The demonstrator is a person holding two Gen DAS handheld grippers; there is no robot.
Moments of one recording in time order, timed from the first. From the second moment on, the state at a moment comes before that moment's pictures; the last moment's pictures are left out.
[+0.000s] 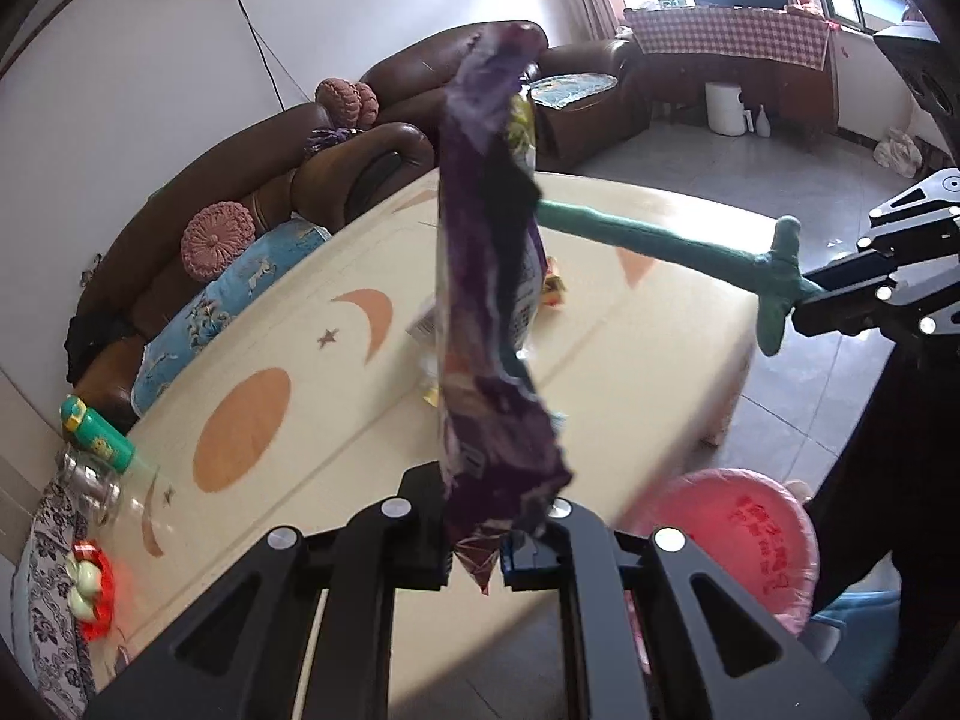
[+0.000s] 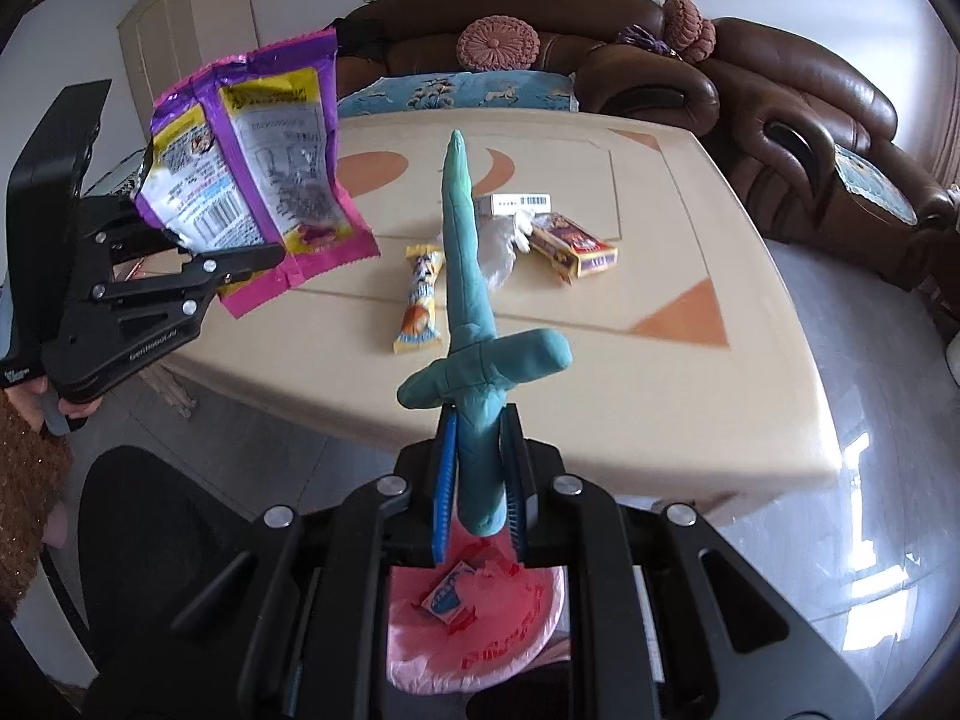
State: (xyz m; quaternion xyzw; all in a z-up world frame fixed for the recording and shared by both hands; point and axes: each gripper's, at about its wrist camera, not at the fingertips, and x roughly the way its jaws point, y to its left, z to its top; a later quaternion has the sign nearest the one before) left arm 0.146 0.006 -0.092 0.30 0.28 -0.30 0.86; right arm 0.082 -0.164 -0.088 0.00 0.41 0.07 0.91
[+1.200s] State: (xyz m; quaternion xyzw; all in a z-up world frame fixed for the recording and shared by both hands) left arm 0.059 -0.022 -0.204 0.25 0.40 -0.36 0.81; right arm -0.003 -0.167 -0.189 0.03 0.52 0.03 0.85
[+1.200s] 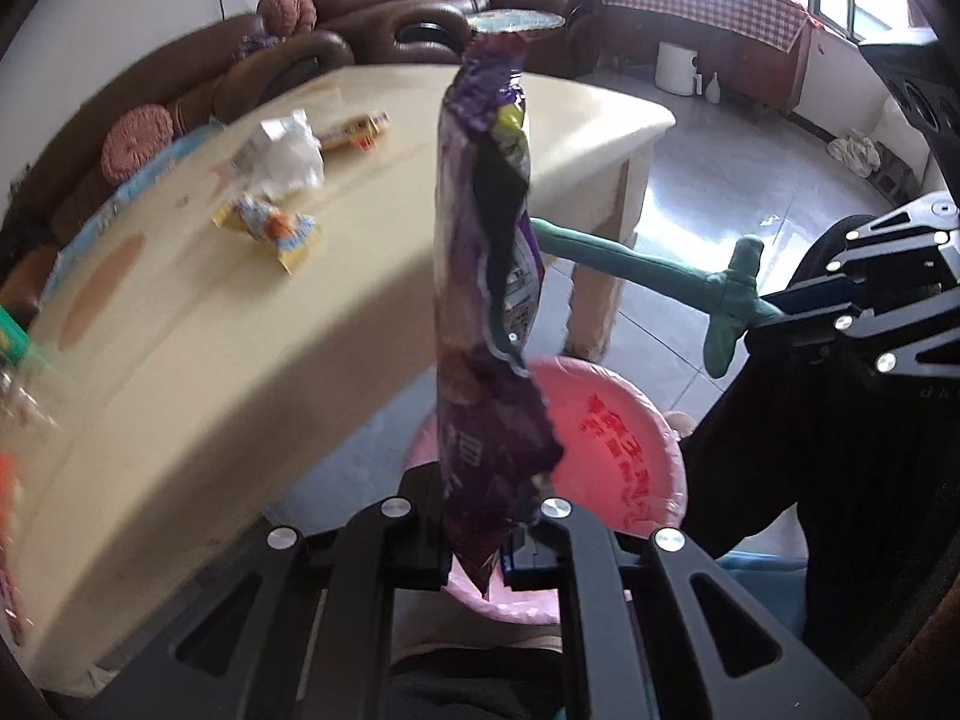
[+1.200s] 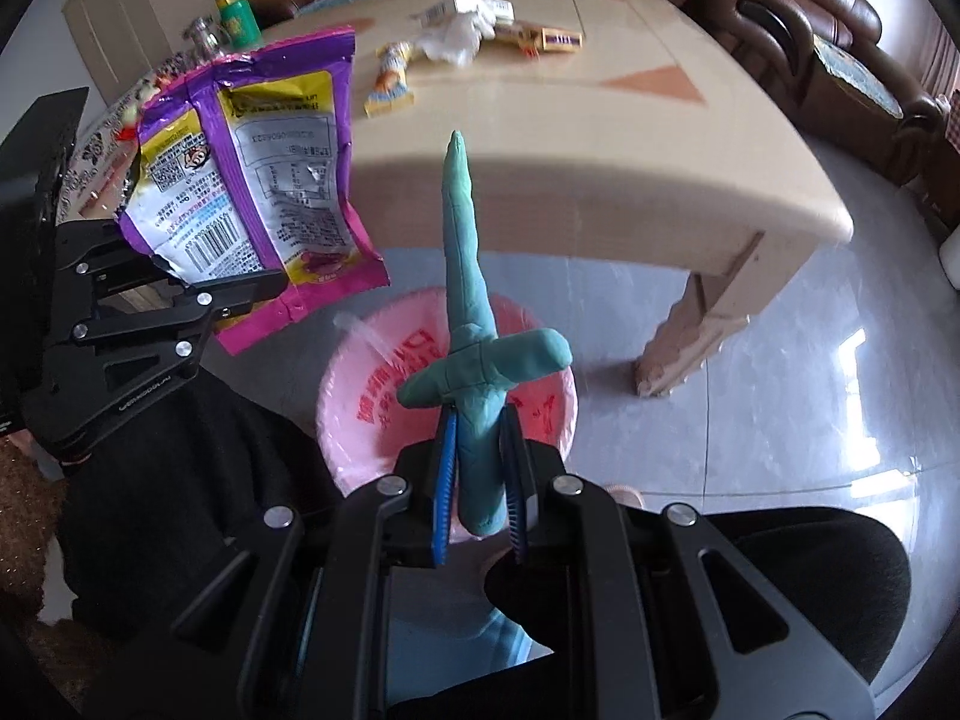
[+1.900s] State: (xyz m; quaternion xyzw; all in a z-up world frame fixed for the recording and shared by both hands) left arm 0.068 -0.021 -0.277 0.20 0.49 -0.33 0.78; right arm 0.015 -0.159 -0.256 0.05 0.59 0.03 0.81
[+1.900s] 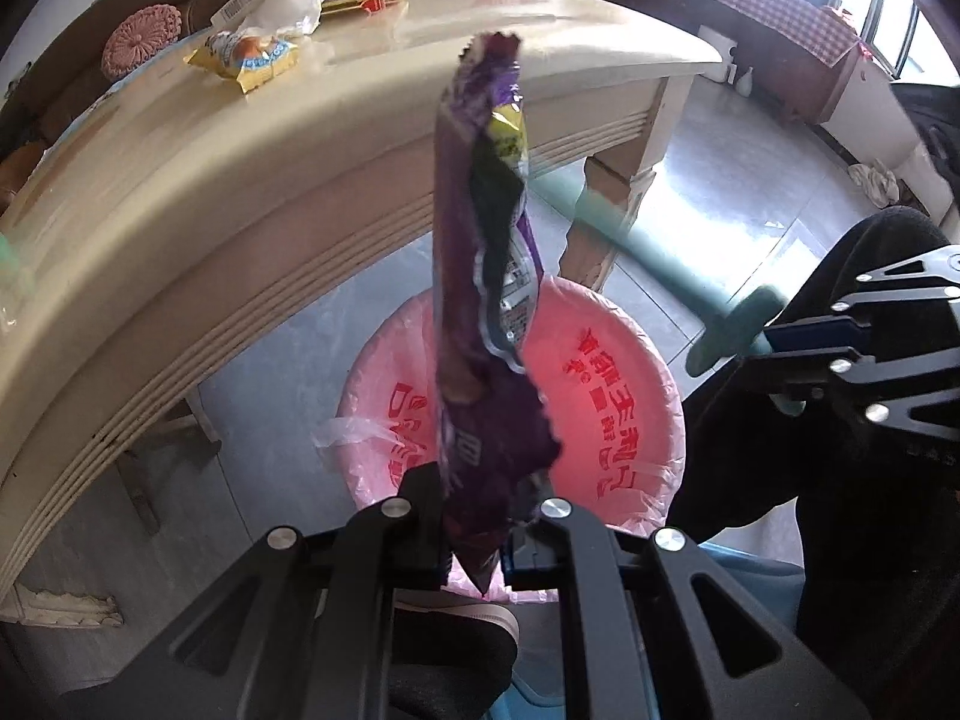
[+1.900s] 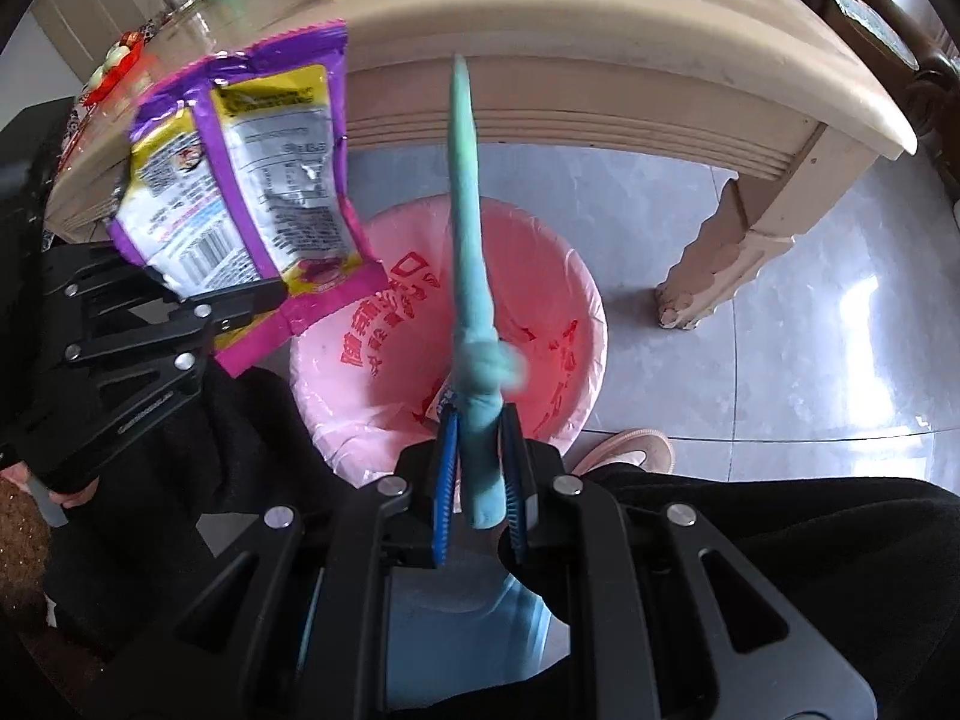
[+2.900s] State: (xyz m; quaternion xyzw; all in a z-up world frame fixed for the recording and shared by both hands) left arm 0.100 -0.038 -0.331 0.17 0.57 -0.29 0.75; right arm 0.050 -0.152 -0.304 0.06 0.61 0.06 0.79
